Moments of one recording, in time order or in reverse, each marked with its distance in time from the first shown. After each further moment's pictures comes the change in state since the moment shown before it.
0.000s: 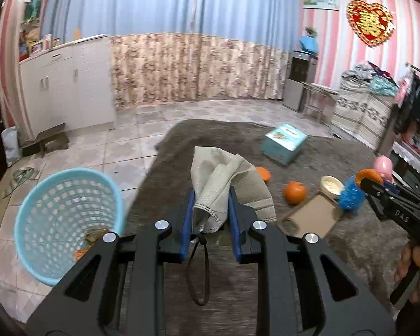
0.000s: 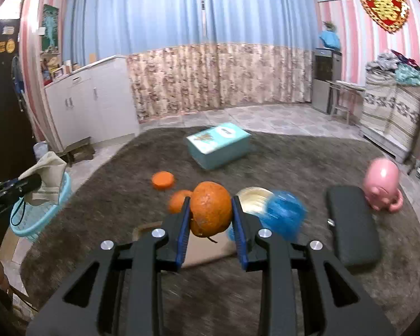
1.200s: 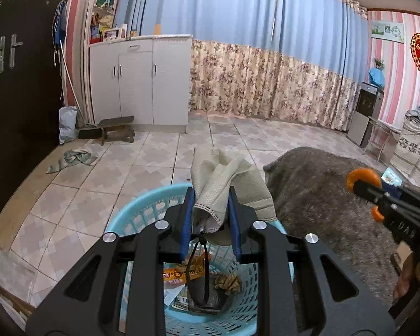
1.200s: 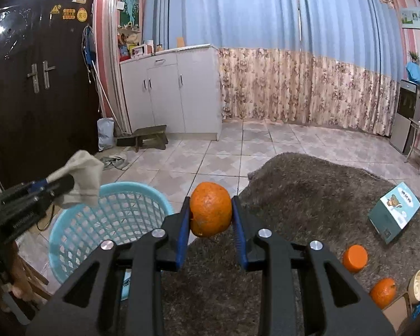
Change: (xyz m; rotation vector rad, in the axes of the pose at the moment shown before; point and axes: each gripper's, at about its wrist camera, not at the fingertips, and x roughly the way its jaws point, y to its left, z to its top) left arm 0.026 0.193 0.002 -0.180 -0.066 0.283; right arm 0.110 0.253 0.041 -0.222 -0.001 0.336
